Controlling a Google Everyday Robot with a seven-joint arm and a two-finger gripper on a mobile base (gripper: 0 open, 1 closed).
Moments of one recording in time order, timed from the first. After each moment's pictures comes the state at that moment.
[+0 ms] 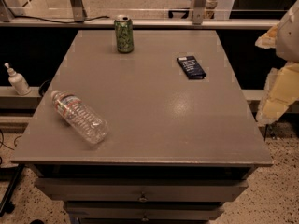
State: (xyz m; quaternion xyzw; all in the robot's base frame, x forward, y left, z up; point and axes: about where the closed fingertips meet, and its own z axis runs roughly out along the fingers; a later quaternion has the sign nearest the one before) arm 0.438 -0.217 0.976 -0.60 0.78 -0.03 0.16
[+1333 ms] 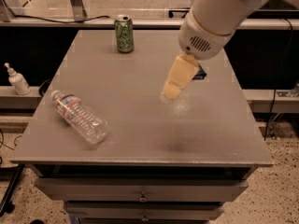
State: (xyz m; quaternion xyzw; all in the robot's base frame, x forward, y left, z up) arm 0.506 -0.075 0.950 -0.54 0.81 0.01 0.20
